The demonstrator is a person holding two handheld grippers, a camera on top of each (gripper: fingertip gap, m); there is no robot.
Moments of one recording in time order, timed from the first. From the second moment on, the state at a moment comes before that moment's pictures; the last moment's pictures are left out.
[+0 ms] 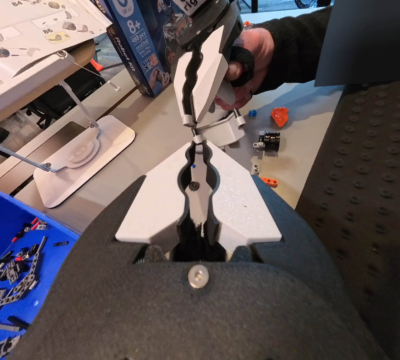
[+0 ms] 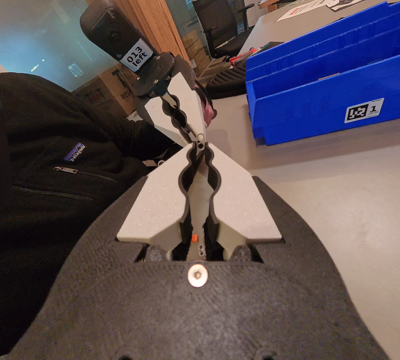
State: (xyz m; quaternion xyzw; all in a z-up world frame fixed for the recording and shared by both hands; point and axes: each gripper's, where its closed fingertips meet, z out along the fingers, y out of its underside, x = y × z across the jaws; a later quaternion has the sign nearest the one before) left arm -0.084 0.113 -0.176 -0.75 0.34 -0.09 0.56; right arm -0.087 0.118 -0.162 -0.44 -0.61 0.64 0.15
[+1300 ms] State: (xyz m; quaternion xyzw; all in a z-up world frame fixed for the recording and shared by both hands) left arm -0.080 0.110 -0.162 -0.70 0.31 -0.19 0.61; right arm -0.085 0.106 -0.147 -0.38 -0.66 0.59 0.27
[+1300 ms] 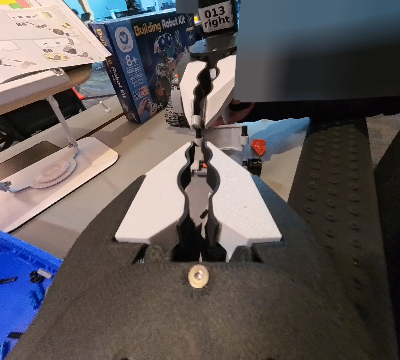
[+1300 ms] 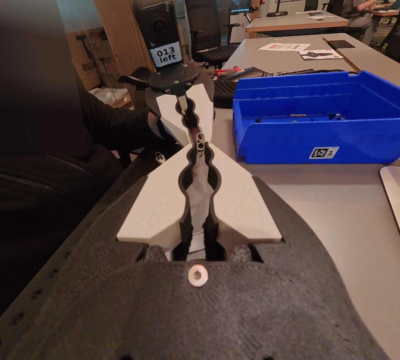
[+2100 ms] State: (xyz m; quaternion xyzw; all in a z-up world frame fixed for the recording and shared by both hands) left arm -0.085 0.123 -0.194 -0.74 0.36 0.03 0.56; right arm -0.087 0.115 -0.179 -0.41 -0.76 0.41 0.31
